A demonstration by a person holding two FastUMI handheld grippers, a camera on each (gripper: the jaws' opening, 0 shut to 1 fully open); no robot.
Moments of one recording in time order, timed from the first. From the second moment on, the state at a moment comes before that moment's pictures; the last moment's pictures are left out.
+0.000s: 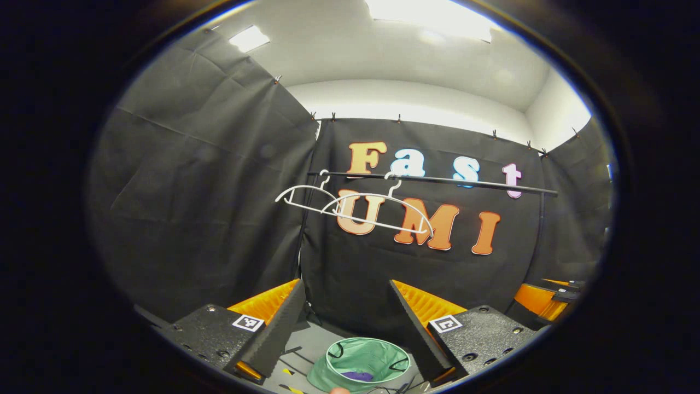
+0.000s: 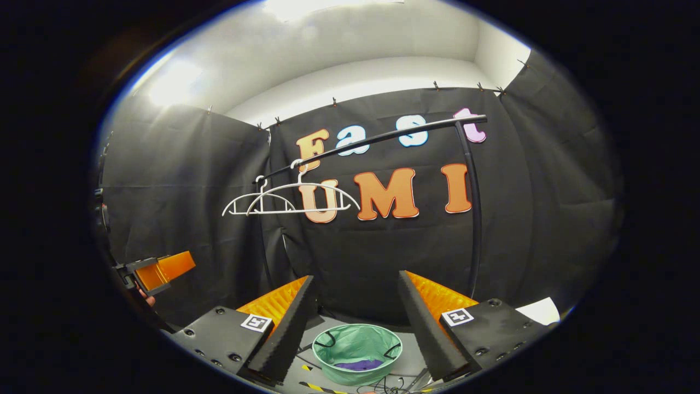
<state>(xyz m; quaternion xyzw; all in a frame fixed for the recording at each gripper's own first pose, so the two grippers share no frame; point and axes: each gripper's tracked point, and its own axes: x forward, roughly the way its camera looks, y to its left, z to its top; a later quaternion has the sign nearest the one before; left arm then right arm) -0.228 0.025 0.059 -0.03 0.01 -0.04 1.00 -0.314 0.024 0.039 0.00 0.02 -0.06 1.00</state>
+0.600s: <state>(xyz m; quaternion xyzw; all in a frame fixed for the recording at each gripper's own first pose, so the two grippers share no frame) -0.258 0.008 0.064 -0.03 0.00 -0.07 1.00 -0.333 0.004 0.042 -0.01 0.02 -0.08 1.00</state>
